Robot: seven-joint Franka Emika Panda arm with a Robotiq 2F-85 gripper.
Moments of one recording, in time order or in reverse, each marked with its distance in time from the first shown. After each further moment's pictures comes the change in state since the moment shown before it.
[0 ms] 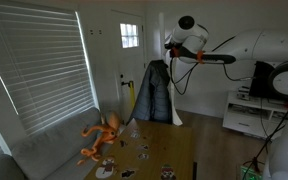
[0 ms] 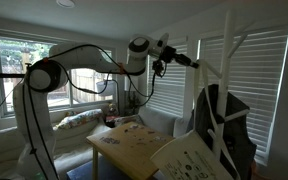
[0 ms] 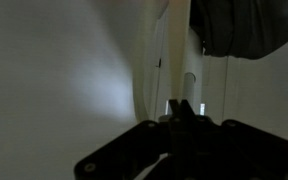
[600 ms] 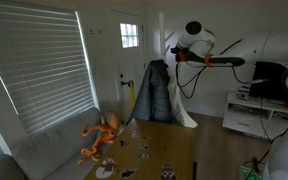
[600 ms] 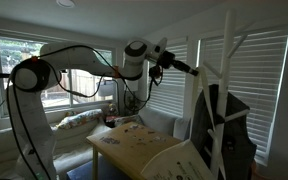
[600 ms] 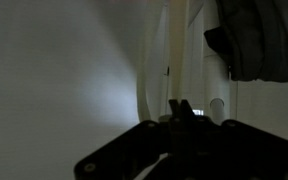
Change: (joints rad) arm -0.038 -0.089 -0.019 -0.162 -0.021 0.059 0.064
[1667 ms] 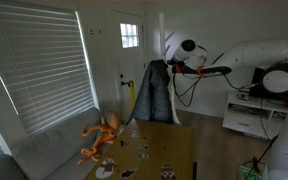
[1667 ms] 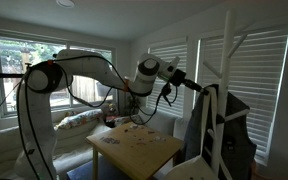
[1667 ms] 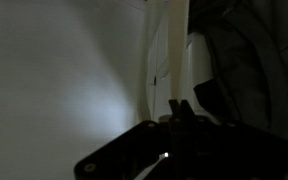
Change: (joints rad) arm -0.036 0.135 -0.054 -0.049 0.009 0.224 0.039
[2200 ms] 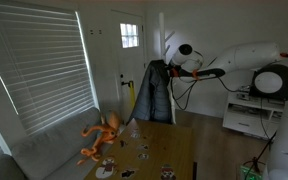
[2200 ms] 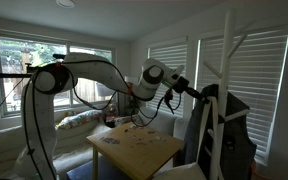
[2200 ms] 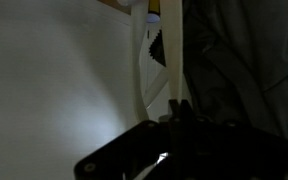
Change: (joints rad) arm -0.001 0.064 -0.001 -0.001 0.113 0.037 -0.066
